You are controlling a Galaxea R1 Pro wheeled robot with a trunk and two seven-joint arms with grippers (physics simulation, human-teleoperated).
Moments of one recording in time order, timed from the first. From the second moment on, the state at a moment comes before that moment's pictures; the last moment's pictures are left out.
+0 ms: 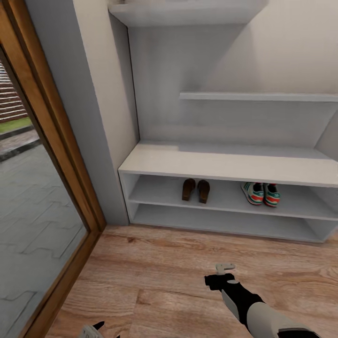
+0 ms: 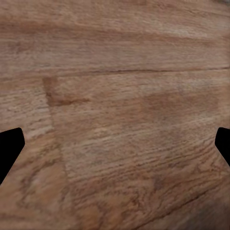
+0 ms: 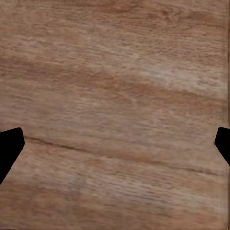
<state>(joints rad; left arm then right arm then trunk) -0.24 0.18 0.12 -0.36 0.04 -0.42 -0.85 -0.69 0.04 0.02 -0.16 0.06 0.04 -0.05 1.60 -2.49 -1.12</state>
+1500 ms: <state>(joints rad) -0.24 0.19 0.12 -0.36 0.05 -0.42 -0.66 -0.45 -0.08 0.02 -0.03 0.28 -0.47 -0.04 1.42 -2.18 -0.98</state>
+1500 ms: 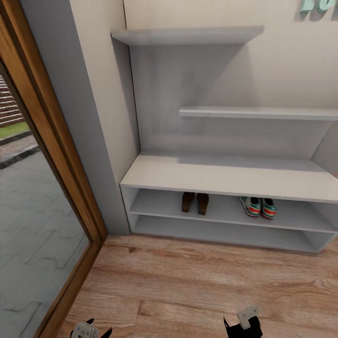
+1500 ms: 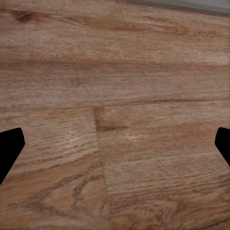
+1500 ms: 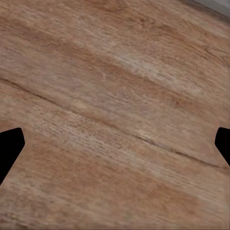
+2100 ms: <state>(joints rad) -0.24 0.19 0.12 -0.36 0.05 -0.43 -0.59 -0.40 -0.08 0.01 -0.03 0.21 -0.53 -0.04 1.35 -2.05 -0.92</state>
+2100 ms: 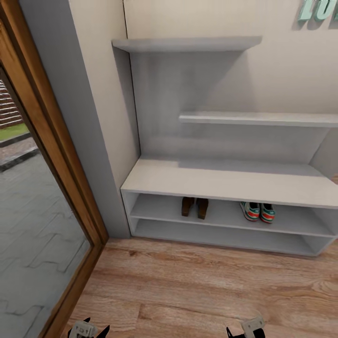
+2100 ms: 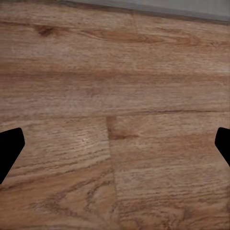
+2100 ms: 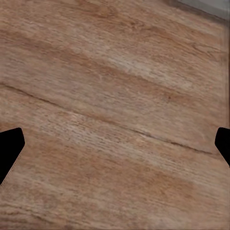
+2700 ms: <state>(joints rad) -0.24 0.19 0.12 -0.36 0.08 -0.42 -0.58 -0.33 -0.08 0.01 -0.03 0.19 -0.61 -0.04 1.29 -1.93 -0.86</state>
